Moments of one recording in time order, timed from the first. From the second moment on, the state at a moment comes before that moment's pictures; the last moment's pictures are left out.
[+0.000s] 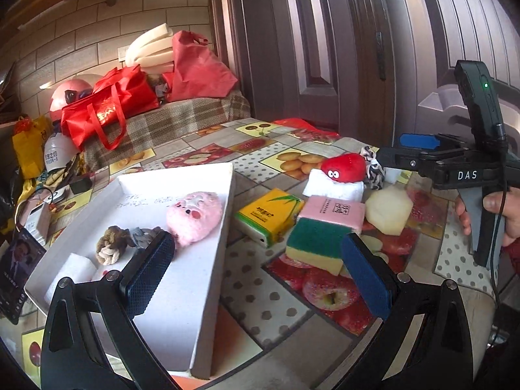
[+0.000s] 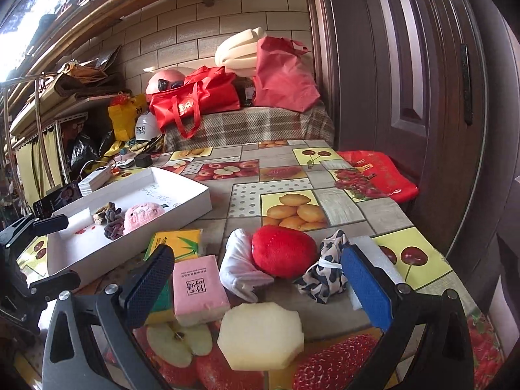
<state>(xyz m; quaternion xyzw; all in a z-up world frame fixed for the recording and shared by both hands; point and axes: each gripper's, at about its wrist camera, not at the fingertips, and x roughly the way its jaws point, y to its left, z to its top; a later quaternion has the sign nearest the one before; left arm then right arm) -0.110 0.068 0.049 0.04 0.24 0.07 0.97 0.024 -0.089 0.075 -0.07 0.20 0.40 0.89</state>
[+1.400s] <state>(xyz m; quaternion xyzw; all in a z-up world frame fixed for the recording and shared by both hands) -0.112 0.067 0.062 0.02 0.19 0.07 0.98 0.007 -0.122 0.084 -0.07 0.10 0.33 0.94</state>
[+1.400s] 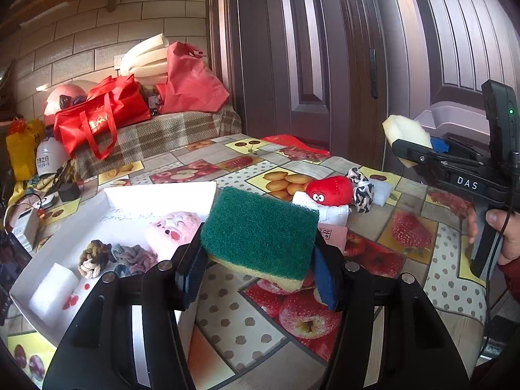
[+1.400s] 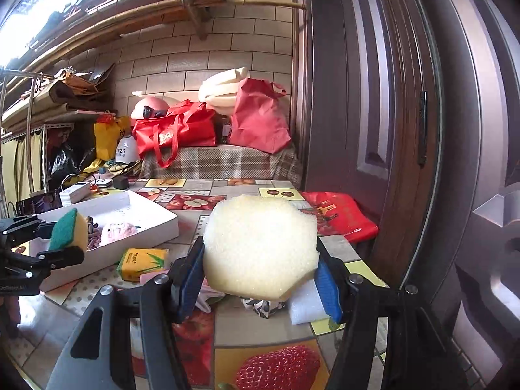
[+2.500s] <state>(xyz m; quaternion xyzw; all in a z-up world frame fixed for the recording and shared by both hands) -0.175 0.138 0.056 -0.04 0.17 0.17 0.97 -0.038 -0.033 0.082 -0.07 0.12 0.44 0.89</state>
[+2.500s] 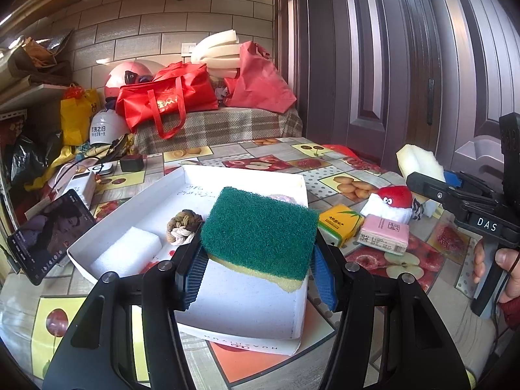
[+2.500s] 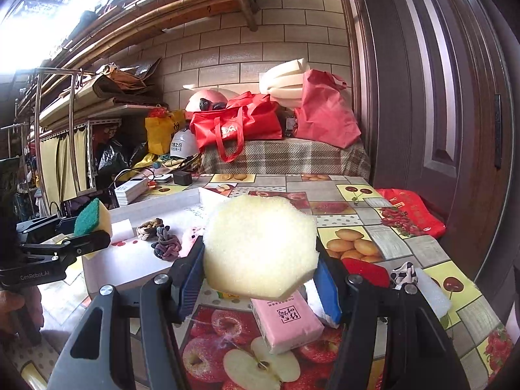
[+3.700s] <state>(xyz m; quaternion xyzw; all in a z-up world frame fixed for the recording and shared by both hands) -0.154 0.227 0.048 -0.05 0.19 0.28 0.94 -0.039 0.083 0.068 -0.12 0.16 0.49 0.85</state>
